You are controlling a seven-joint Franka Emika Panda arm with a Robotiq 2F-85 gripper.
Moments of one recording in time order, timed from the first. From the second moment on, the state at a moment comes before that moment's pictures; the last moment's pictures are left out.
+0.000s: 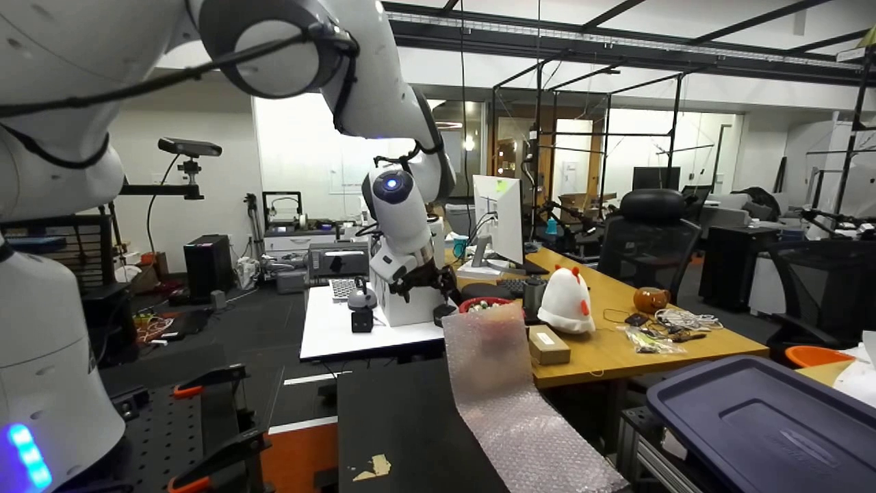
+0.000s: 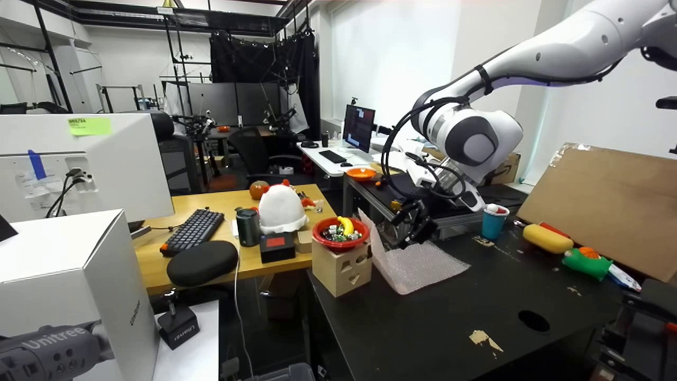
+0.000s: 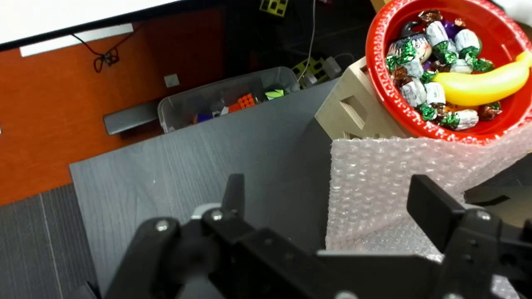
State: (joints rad) arm -0.77 0.89 1.06 -2.03 1.72 3.47 0.30
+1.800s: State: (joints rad) arm 0.10 0.68 0.19 -2.15 2.50 3.47 -1.22
